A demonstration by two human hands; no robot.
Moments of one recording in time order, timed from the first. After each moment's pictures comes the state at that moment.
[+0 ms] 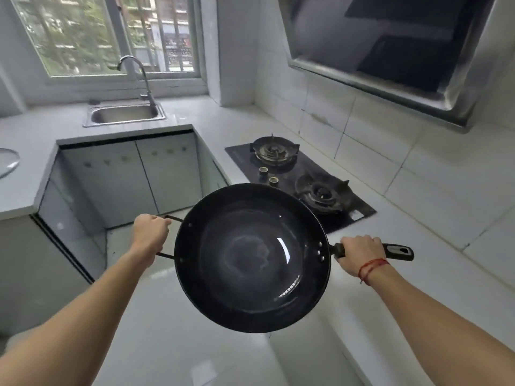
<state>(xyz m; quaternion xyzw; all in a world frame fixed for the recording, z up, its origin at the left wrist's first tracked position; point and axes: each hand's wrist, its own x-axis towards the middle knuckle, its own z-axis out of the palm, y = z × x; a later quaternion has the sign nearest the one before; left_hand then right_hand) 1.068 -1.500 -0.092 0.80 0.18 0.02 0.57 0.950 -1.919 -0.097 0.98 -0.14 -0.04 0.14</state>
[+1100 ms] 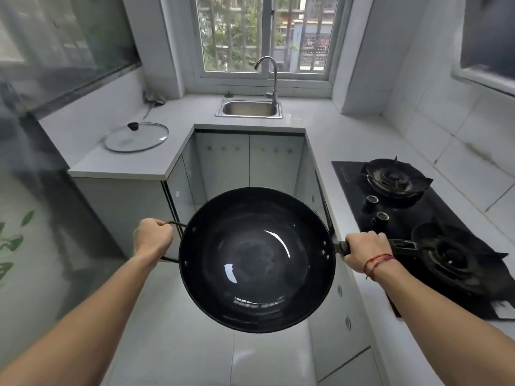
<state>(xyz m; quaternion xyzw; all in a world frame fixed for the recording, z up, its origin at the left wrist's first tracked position) 1.049 -1.355 -0.103 0.83 0.37 0.17 0.39 1.165 -1.785 -0.111 0.99 0.11 -0.02 0.13</state>
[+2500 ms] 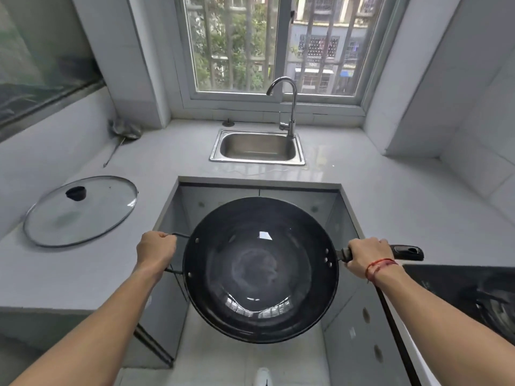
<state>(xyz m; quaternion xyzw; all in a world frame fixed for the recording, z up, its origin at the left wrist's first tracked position) 1.584 -1.147 -0.126 0.80 0.39 0.13 0.44 1.707 -1.562 -0.128 0.98 0.11 -0.04 0.15</state>
